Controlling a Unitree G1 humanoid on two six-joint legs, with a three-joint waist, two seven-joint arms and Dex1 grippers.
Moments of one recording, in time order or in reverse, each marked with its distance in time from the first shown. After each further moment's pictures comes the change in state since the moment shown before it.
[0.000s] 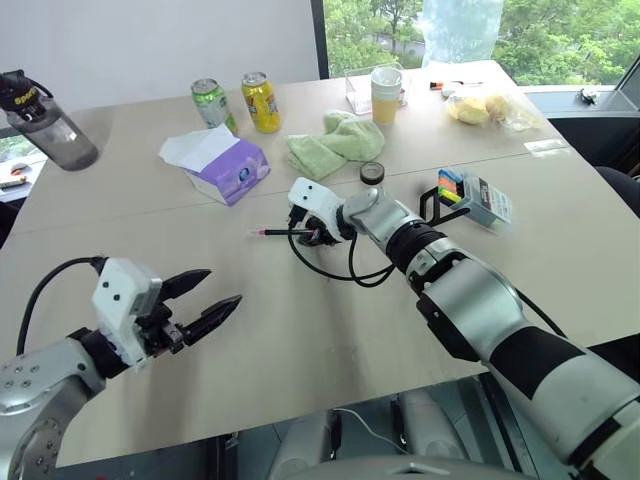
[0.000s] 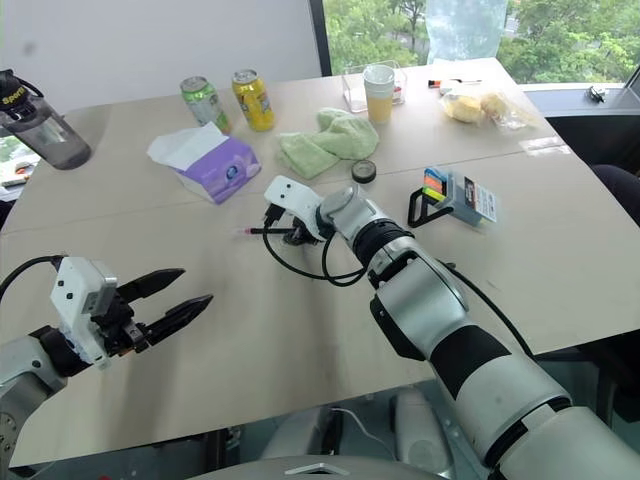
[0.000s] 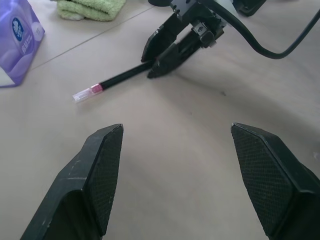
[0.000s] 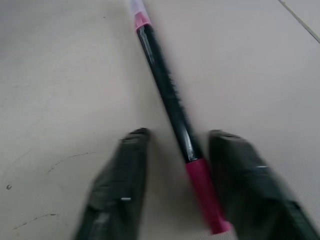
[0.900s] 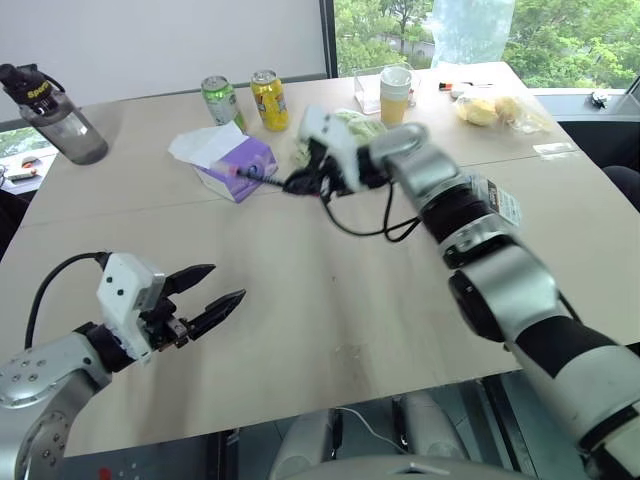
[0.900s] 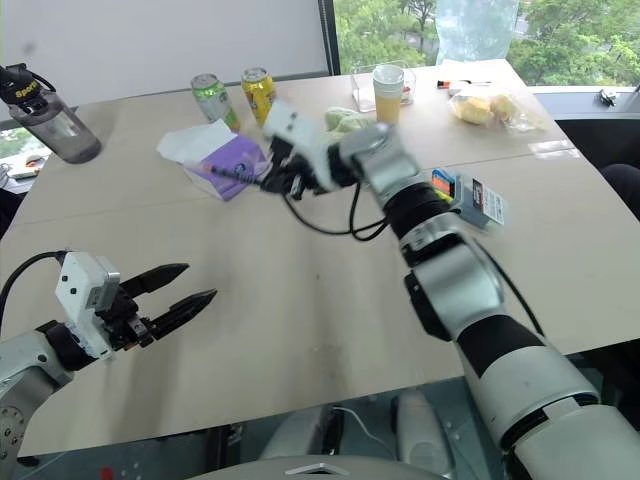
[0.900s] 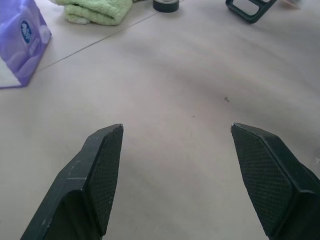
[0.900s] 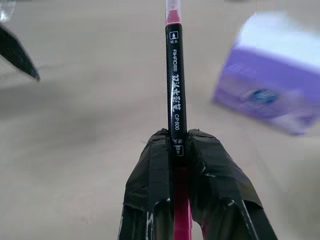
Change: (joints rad) left arm -0.071 -0.002 -0.048 0.024 0.001 0.001 -0.003; right arm -0.005 -0.274 -0.133 -0.478 0.166 0.067 0.427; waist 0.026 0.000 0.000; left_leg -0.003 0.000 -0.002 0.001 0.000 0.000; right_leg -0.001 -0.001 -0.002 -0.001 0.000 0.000
